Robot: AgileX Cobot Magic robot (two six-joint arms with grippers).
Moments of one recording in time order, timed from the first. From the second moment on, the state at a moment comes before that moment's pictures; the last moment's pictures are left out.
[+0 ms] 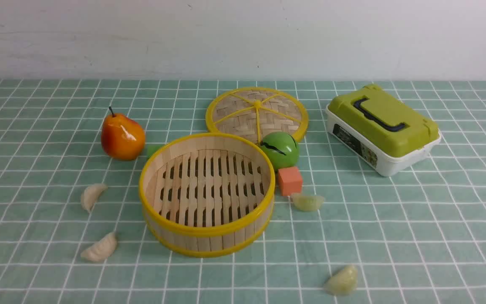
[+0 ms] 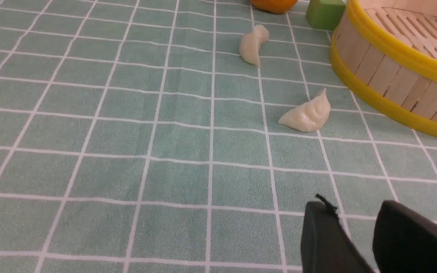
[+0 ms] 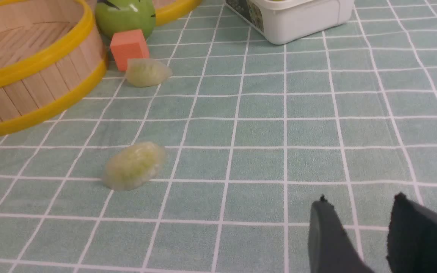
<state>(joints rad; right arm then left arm) 0.07 -0.01 0.02 0.22 0.40 -0.05 0.00 -0.01 0.03 -0.12 0.41 -0.03</state>
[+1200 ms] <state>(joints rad) 0.07 -0.01 0.02 0.22 0.40 -0.05 0.00 -0.01 0.03 -0.10 0.38 -0.03</state>
